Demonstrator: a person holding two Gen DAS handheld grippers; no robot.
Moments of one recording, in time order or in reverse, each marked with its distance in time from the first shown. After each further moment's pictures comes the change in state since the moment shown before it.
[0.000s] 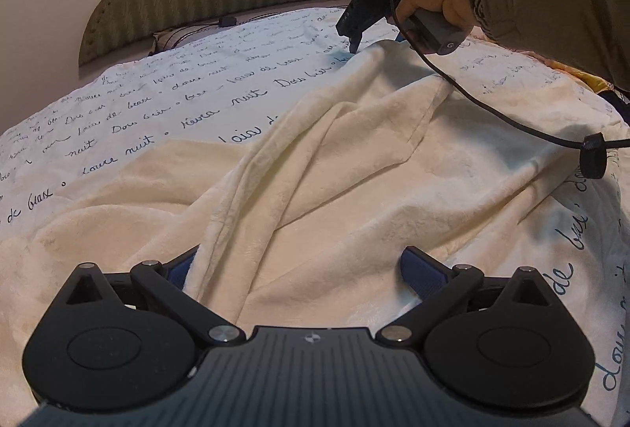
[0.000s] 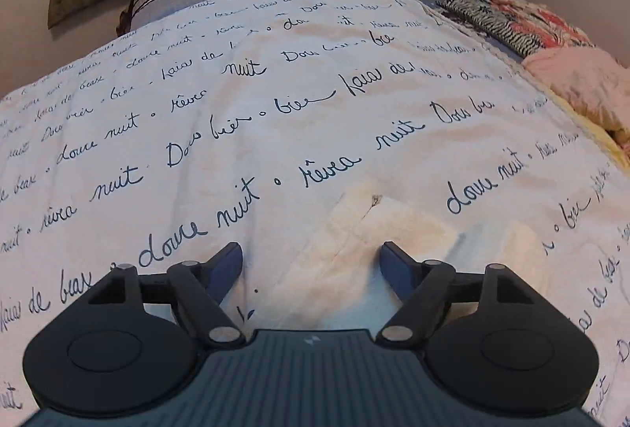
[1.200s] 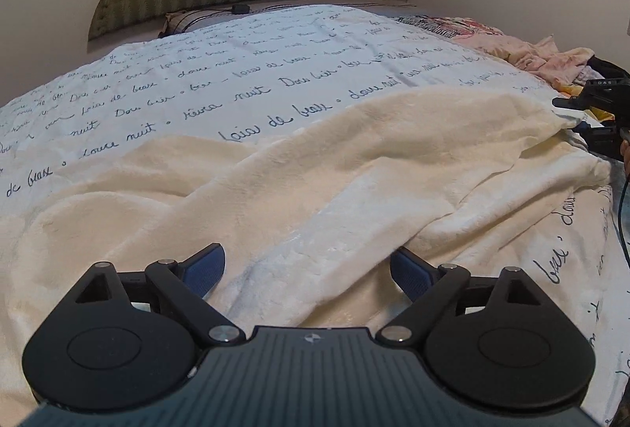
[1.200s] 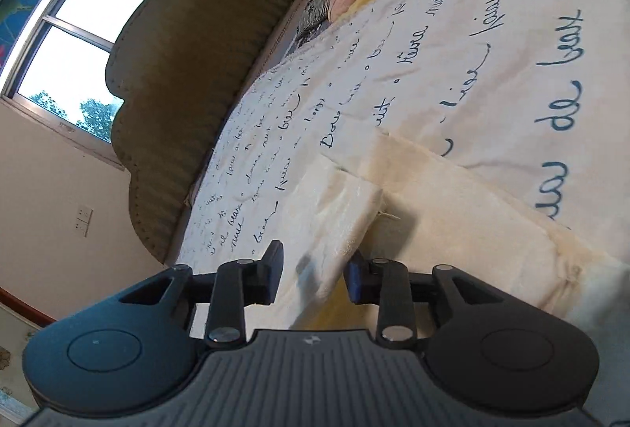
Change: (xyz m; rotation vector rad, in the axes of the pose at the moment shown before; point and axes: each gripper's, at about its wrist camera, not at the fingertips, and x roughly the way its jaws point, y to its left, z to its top) left arm -0.007 0.002 0.011 -0.112 0.037 -0.012; right arm -0.134 -0.286 -0.247 0.857 -0.231 0.516
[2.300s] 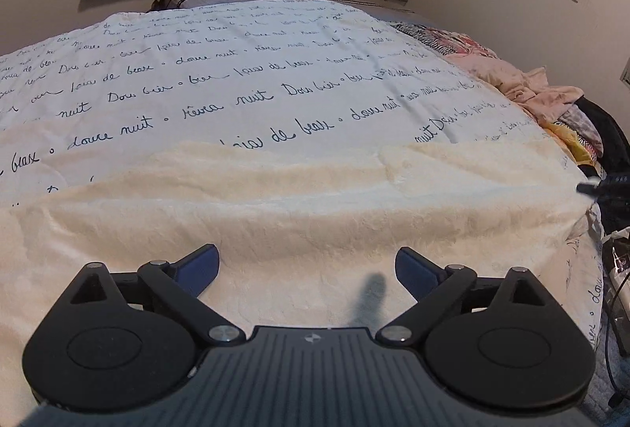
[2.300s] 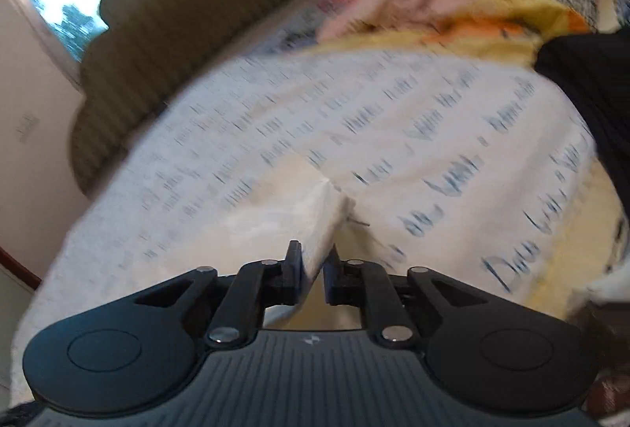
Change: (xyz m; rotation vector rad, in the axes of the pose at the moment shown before) left arm -0.003 0.032 0.032 -0.112 0.050 -0.114; right arm -0.058 0.011 0.019 -0.334 0.061 -0.317
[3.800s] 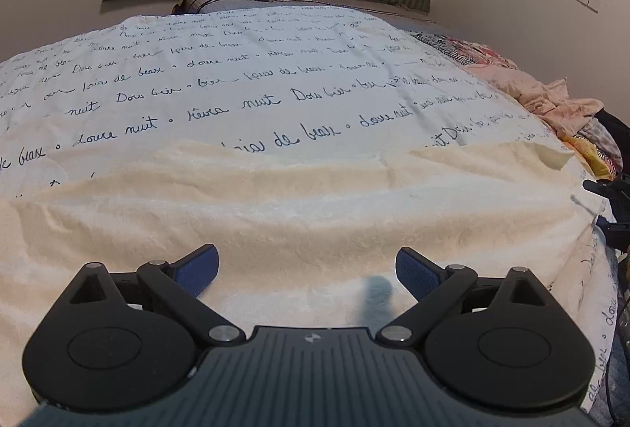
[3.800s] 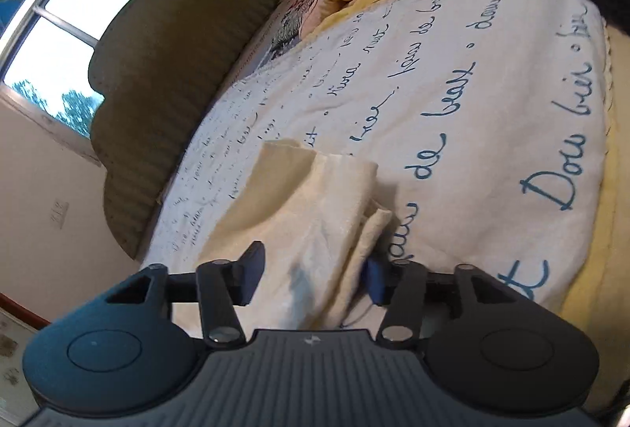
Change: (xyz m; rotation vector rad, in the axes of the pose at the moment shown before) left arm 0.008 -0.018 -0.002 -0.052 -0.034 0.068; right arm 0.033 -0.033 -0.014 0.315 -0.092 0.257
